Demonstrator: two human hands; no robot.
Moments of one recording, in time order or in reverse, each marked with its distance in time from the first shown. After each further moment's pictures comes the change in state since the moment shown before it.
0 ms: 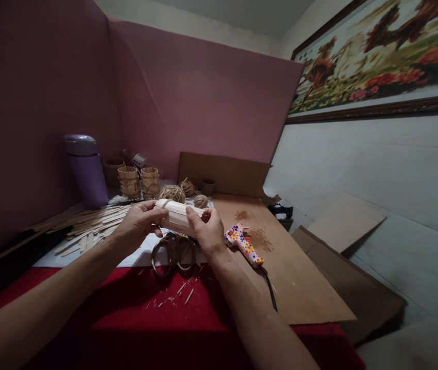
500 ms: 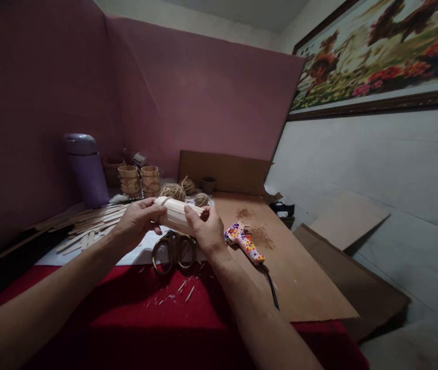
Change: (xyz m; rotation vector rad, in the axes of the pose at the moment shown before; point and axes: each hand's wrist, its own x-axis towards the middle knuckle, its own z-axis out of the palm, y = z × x) left_hand 0.003 0.000 -0.002 -0.002 0.014 -0.003; right_hand -0.004 -0.009 0.000 -0.051 -0.030 0.013
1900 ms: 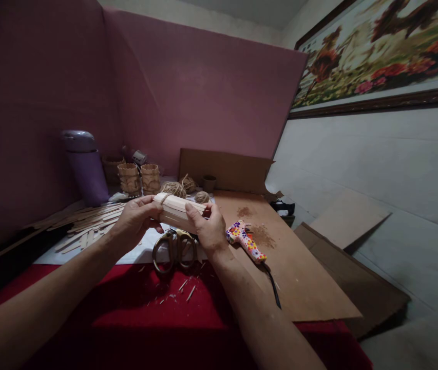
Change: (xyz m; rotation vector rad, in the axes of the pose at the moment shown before) left_hand -0.002 0.000 0.000 -0.022 -0.014 0.049; right_hand -0.001 -0.002 0.000 0.042 -0.021 -0.013
